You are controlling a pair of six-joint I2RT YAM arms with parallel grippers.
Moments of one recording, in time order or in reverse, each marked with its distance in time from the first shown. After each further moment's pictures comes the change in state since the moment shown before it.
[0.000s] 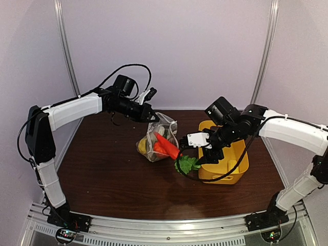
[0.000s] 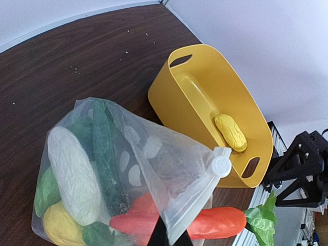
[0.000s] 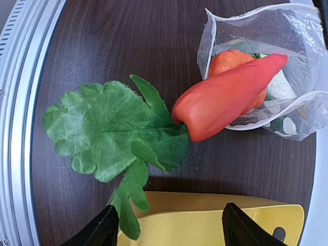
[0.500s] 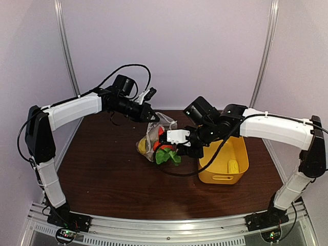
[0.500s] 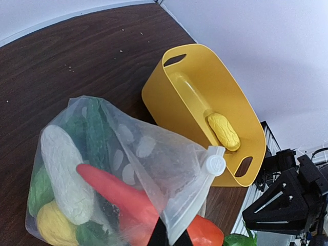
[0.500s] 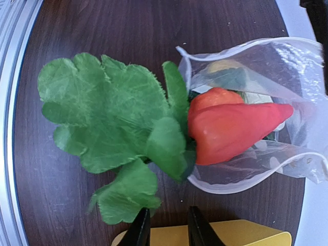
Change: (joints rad) left arm 0.008 0.000 -0.001 0.003 0.035 -0.018; right arm 0.132 0.190 0.128 0.095 0.142 0.127
